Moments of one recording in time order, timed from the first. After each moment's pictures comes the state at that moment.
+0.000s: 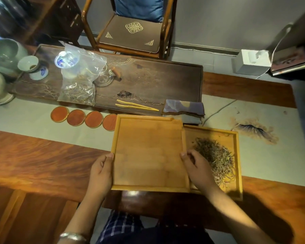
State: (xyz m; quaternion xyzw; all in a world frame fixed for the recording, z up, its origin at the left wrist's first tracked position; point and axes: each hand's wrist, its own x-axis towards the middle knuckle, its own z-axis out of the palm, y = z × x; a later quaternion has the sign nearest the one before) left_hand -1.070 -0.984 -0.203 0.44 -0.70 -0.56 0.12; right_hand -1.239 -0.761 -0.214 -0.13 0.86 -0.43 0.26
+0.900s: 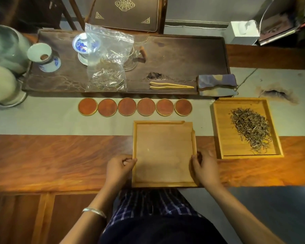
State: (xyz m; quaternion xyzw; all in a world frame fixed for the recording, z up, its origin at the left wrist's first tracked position) left_hand -0.971 -1.129 -0.261 0.32 -0.82 -0.47 -0.07; right_hand -1.087 -0.868 -0.251 -0.06 0.95 -0.25 0.15
